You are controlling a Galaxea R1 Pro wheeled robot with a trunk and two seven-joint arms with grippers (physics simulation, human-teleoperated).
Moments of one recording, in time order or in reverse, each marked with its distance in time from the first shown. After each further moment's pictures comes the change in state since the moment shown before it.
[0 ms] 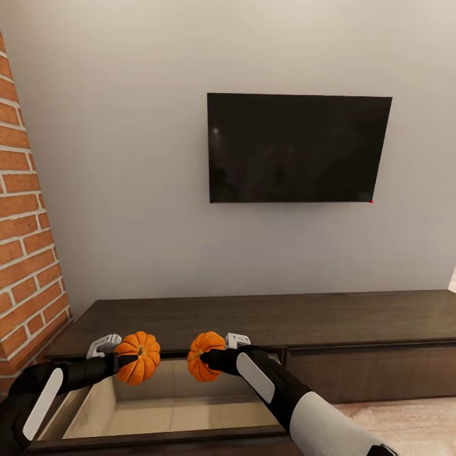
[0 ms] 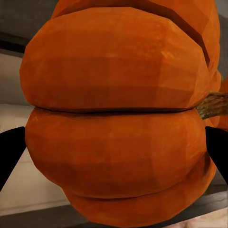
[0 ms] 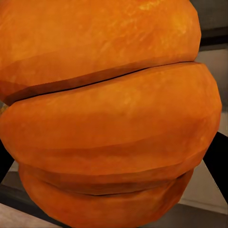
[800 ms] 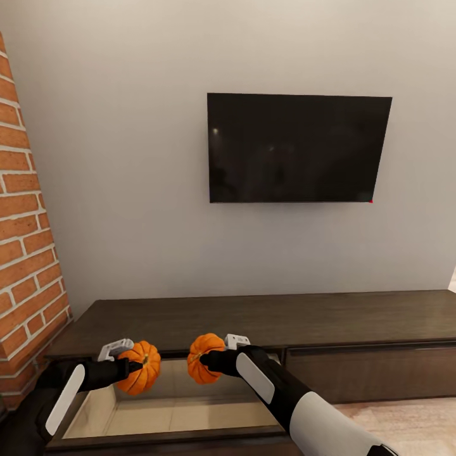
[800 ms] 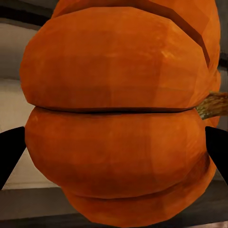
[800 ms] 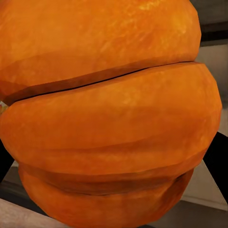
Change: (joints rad) left arm -0.023 -0.050 -0.089 0.006 0.006 0.043 0.264; right arm 0.000 0.000 0.006 -0.003 0.002 0.020 -0.005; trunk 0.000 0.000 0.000
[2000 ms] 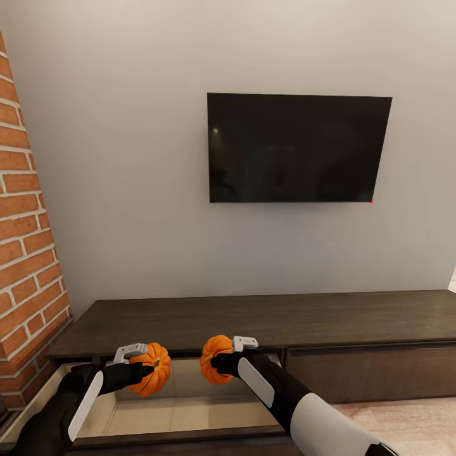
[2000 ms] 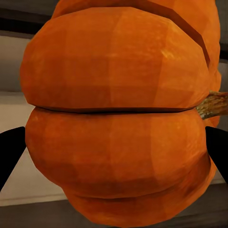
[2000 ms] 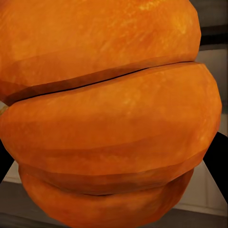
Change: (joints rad) left arm 0.000 -0.077 -0.029 0.050 -0.129 -0.119 -0.011; right arm -0.001 0.000 -0.001 0.051 0.080 -0.044 -0.073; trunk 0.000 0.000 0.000
